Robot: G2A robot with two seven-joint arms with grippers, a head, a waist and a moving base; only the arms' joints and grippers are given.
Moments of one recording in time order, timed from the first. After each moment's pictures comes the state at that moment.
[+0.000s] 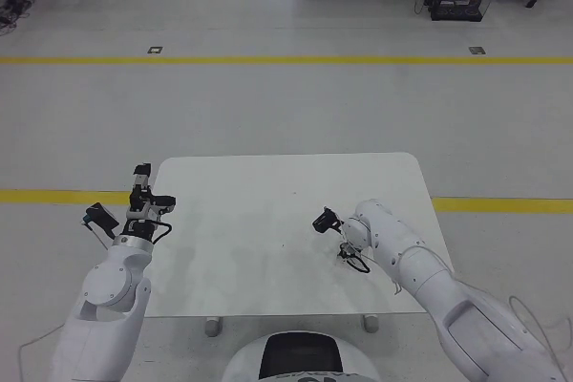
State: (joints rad) left arm 1.73 -1.15 -1.60 -1.80 -0.42 0.00 0.00; right arm -0.90 -1.38 0.72 -0.86 -1.10 -0.27 1.15
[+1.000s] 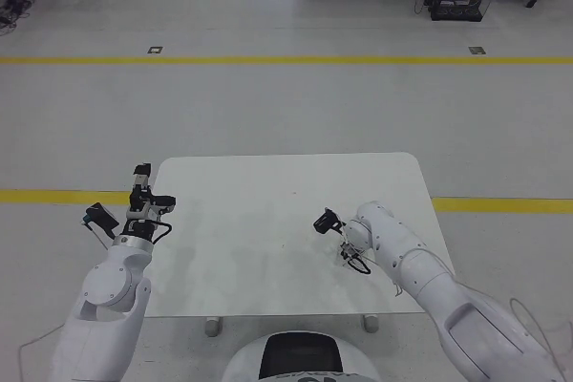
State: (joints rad) left arm 1.73 -1.15 -1.60 -1.80 -0.42 0.00 0.00; right arm -0.92 -1.37 0.73 -0.87 -1.12 -0.27 1.13
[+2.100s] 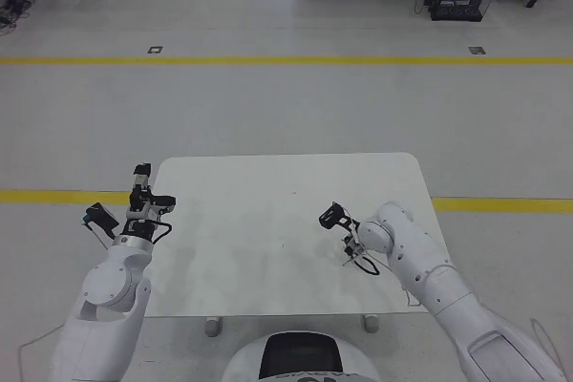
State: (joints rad) left arm 1.73 -1.15 -1.60 -1.80 -0.42 0.00 0.00; right arm -1.10 -1.27 0.95 -1.24 -1.14 -0.32 1.19
